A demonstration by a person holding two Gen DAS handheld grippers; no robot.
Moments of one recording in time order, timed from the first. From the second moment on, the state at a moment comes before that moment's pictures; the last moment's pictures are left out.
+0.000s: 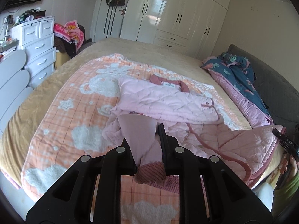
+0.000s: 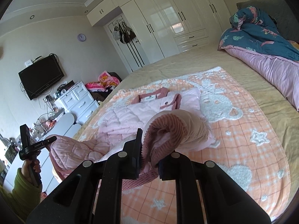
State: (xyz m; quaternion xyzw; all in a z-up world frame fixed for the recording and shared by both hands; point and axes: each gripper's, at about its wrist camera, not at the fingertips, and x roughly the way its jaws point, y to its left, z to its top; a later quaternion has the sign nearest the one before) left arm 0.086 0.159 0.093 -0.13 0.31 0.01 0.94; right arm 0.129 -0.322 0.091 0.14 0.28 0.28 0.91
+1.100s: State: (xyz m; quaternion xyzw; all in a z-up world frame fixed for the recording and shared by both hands) left arm 0.194 0.166 0.143 -0.10 0.28 0.06 0.95; right arm 0.248 -0.289 0.155 0.11 0.28 0.26 0.92
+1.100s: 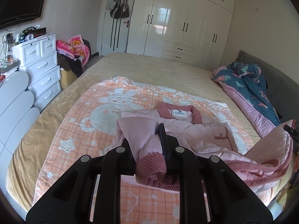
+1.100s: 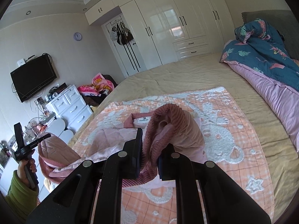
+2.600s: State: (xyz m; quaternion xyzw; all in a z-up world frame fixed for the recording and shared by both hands) left arm 0.298 0.168 0.105 -0.05 0.31 0.11 0.94; right arm 0.400 -0.270 0.102 0.15 0.39 0.22 0.88
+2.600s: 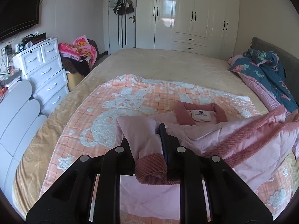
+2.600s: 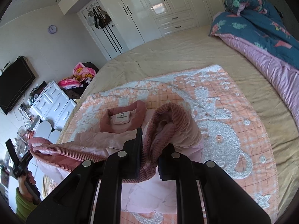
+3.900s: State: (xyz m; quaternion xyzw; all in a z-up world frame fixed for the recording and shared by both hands) left arm 0.337 0.147 0.091 -0.04 0.32 0.10 0.94; right arm 0.405 -0.250 -0.022 0.05 0.44 0.19 0.88
